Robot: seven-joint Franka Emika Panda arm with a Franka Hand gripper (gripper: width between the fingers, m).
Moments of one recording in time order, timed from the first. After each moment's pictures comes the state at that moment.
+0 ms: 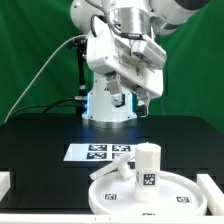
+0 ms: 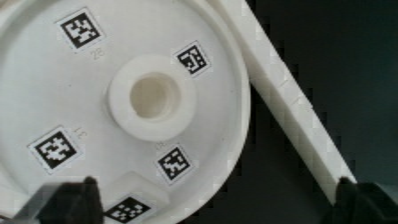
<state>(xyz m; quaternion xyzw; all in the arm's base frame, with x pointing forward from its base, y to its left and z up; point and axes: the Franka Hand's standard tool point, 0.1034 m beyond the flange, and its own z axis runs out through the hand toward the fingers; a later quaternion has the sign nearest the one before) 0.537 0.010 0.151 -0.45 0.86 -0.11 0.23</state>
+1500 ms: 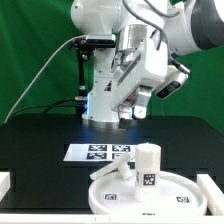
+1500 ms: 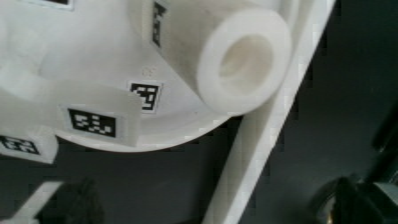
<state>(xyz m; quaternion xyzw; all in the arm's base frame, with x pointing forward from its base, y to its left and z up) 0.533 0.011 0.129 -0.77 0.58 -0.25 0.10</state>
